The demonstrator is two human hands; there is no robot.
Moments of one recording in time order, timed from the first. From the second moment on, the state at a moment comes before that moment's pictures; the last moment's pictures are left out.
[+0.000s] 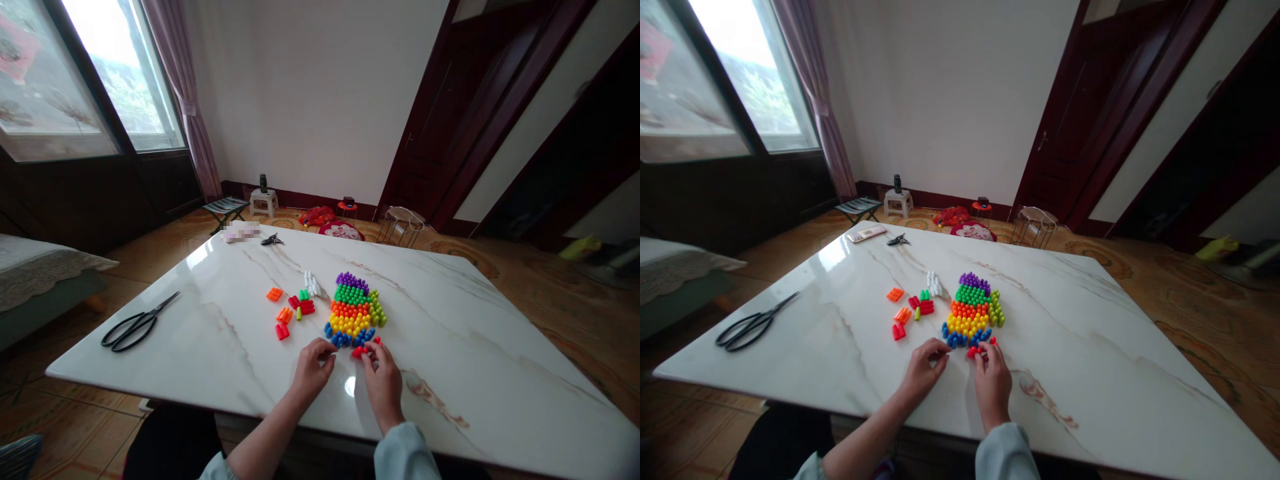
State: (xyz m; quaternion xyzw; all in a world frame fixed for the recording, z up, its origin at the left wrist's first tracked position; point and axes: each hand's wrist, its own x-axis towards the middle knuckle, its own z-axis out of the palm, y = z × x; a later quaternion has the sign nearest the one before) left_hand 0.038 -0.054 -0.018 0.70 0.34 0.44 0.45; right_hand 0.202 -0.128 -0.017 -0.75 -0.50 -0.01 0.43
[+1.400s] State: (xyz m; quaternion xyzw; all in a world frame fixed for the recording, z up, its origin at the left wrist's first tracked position) left_hand 0.037 -0.054 -0.016 0.73 0.35 0.40 0.42; right_hand 0.208 -0.128 -0.010 -0.77 -0.43 0.11 0.45
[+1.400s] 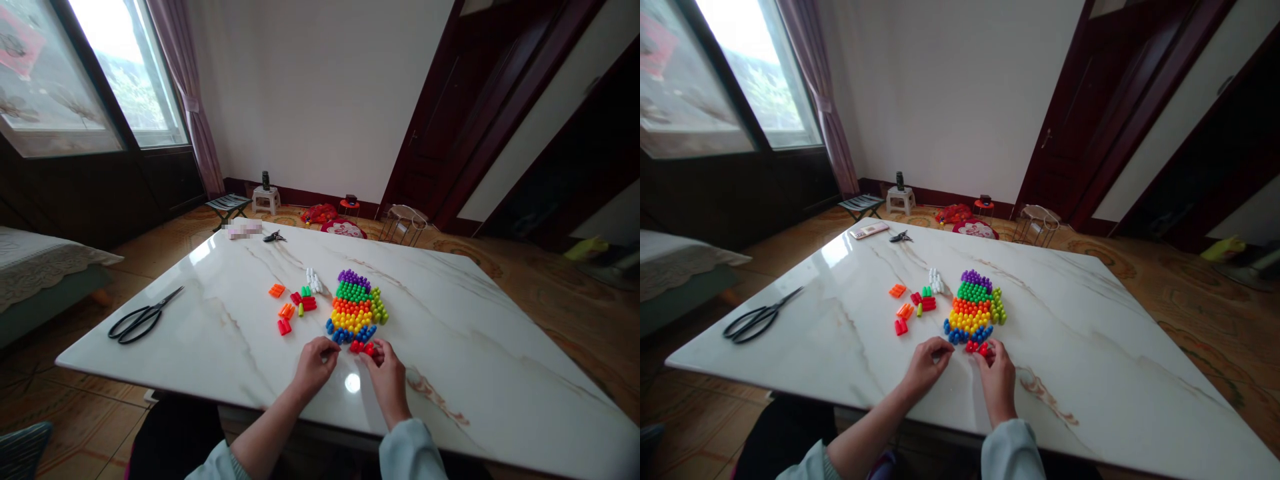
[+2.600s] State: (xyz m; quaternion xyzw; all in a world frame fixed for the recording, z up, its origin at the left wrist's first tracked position) left_hand -0.061 0.104 0.013 0.77 0.53 0.33 0.17; right_hand 0.116 -0.084 -0.011 -0.60 -0.75 0.08 0.26
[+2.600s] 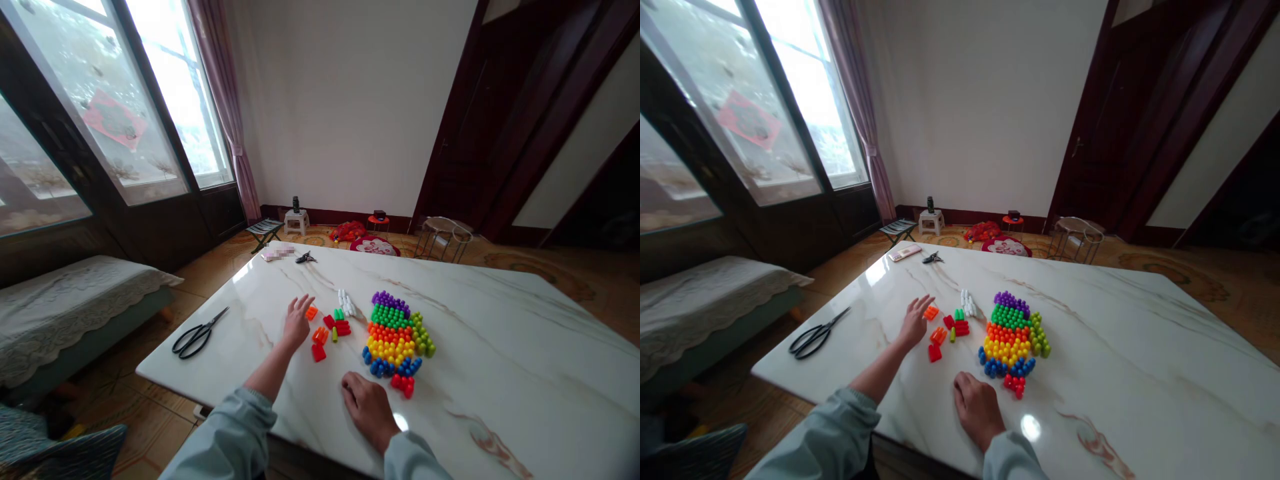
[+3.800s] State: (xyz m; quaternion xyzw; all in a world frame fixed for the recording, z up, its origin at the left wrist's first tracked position) left_hand 0.062 0.099 0.029 0.92 0.25 0.20 0.23; right_hand 0.115 -0.087 -0.012 -0.64 -0.74 0.07 0.21
